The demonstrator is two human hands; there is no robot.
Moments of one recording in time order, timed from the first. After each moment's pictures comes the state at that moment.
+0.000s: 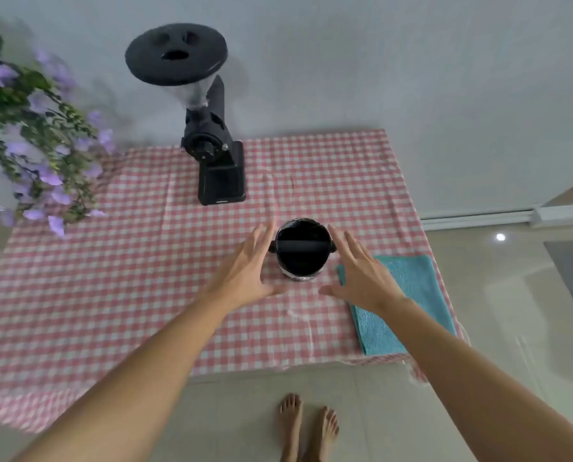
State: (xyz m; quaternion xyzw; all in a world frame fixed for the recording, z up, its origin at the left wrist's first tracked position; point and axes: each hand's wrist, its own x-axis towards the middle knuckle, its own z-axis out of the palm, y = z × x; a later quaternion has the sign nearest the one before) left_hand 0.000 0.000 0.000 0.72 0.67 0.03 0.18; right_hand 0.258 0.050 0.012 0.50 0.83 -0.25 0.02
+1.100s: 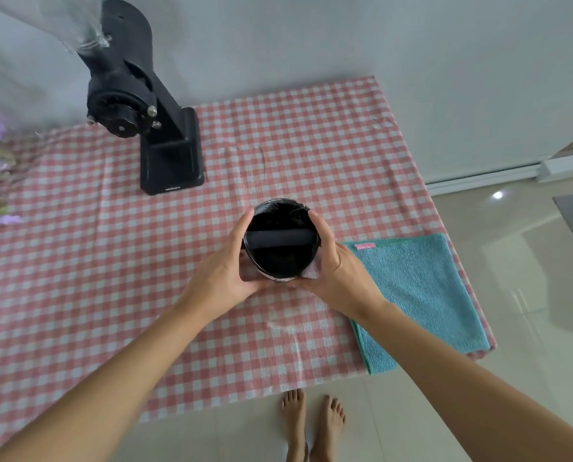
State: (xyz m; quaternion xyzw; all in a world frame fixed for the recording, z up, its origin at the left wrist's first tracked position) left_hand 0.013 0.024 -0.061 0.72 0.61 0.23 0.24; right_hand 0.244 0.066 -0.081 0.45 0.81 -0.29 -0.23
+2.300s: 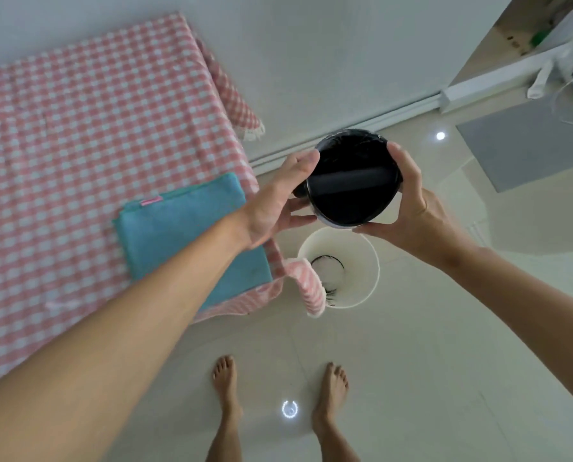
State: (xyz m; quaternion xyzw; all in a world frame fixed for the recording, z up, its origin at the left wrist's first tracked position) left_hand 0.423 0.087 -0.039 0.42 0.49 0.24 0.73; right_hand 0.669 0.051 -0.079 0.53 0.79 -0.18 -0.25
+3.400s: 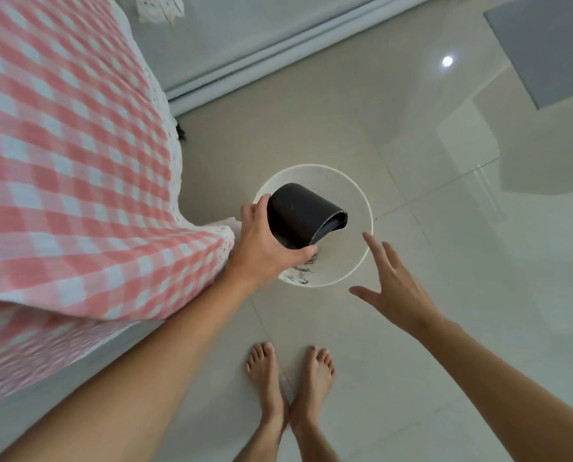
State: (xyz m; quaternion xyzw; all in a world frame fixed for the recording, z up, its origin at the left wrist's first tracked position) left_hand 0.514 0.016 -0.399 0.58 0.66 0.14 0.45; right_hand 0.759 -0.074 -0.430 0.70 0.60 -0.39 0.02
